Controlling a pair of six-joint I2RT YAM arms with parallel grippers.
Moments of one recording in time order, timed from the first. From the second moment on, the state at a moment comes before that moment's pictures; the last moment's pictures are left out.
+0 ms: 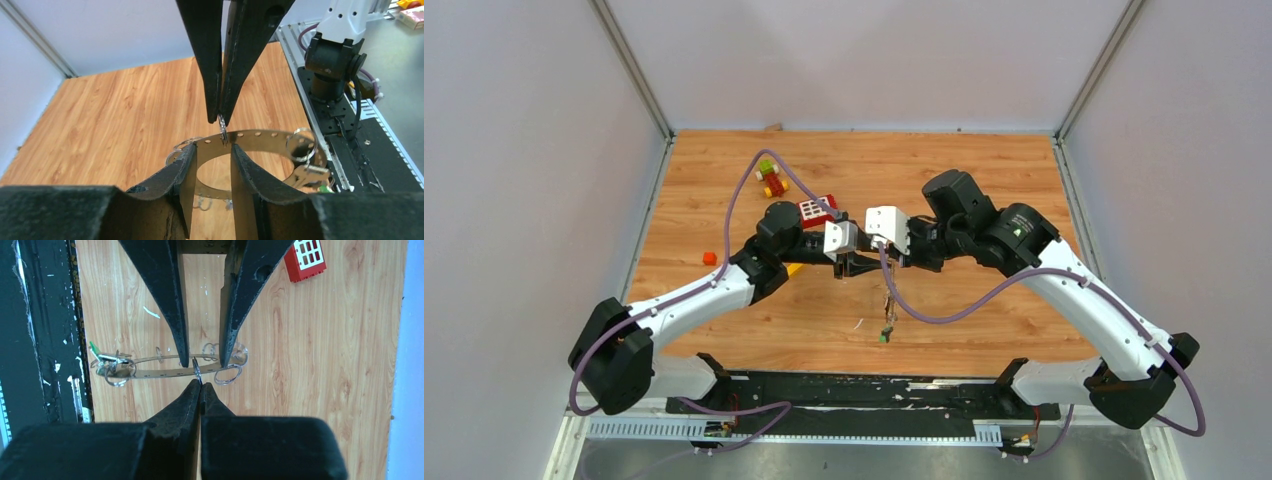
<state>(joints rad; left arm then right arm) -0.74 1.29 0.80 0.46 0.87 0.23 0.80 1.25 1.49 -1.06 -0.30 -0.71</state>
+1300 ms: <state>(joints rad) -0.76 1.25 0.63 0.79 0.85 0.02 0.79 1.13 1.30 -0.87 -0.30 -0.64</state>
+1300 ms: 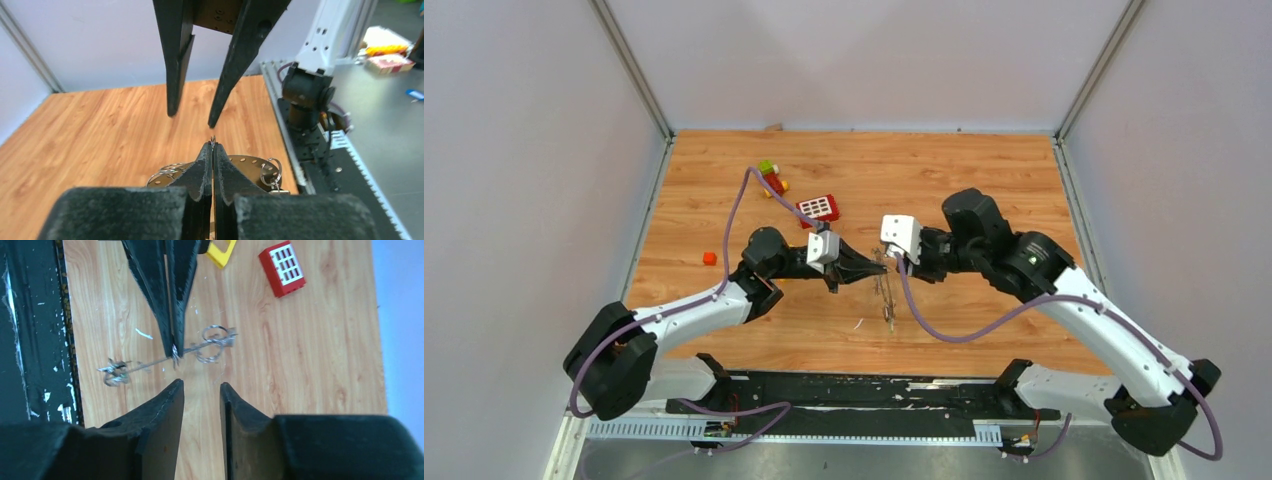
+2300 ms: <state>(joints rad) -0.76 1.31 0.52 1.42 0.80 -0.49 0.70 1.03 1.21 -0.69 -0.75 -0.58</state>
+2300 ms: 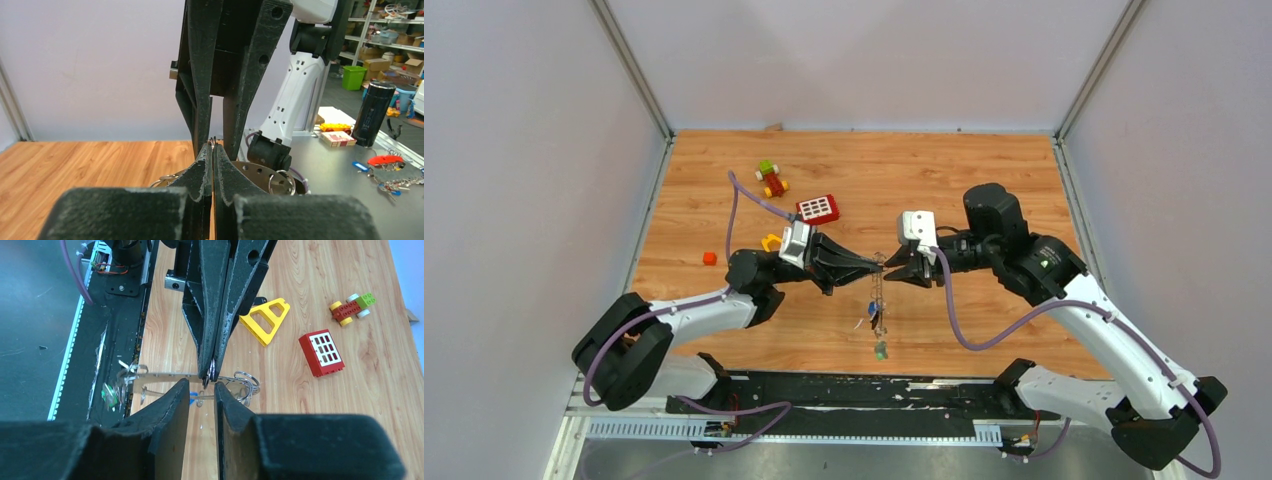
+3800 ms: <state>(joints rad) -0.76 1.18 0.70 0.53 0.83 0.28 0.78 1.28 1.50 -1.10 -0.38 -0.65</state>
